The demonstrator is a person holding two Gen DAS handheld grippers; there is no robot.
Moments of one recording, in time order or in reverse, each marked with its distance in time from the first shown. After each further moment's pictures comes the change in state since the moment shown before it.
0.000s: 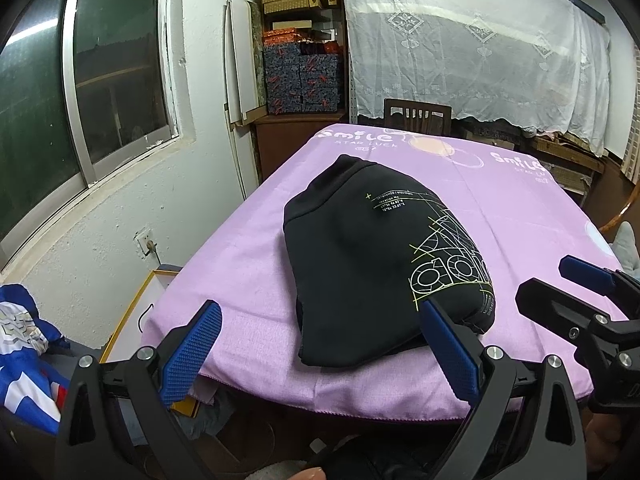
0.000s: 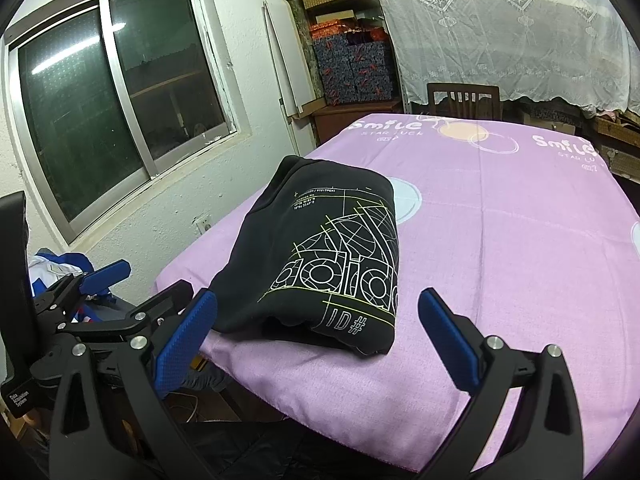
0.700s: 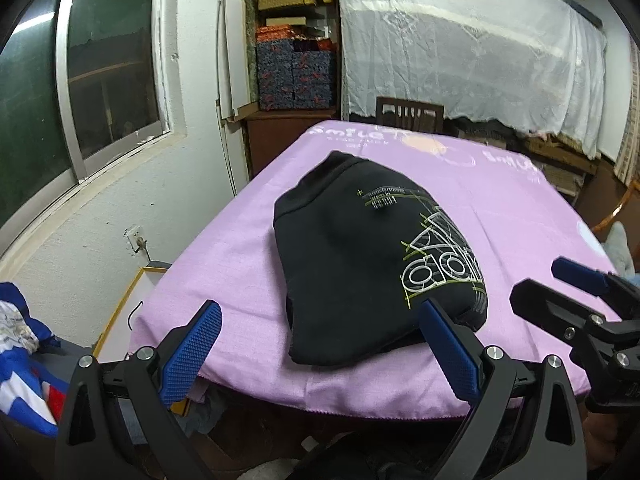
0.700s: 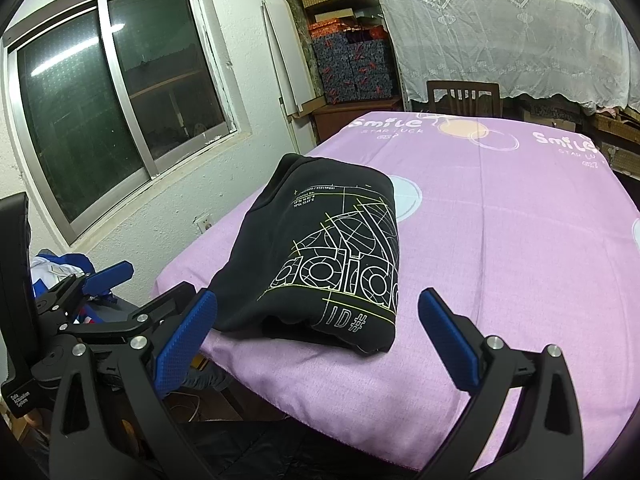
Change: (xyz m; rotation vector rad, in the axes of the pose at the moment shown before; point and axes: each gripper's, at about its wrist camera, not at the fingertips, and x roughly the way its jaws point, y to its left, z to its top) left arm 0.005 0.005 -0.002 -0.013 -0.009 -0.032; right arm 0.001 -0.001 0.000 0.005 0.003 0.003
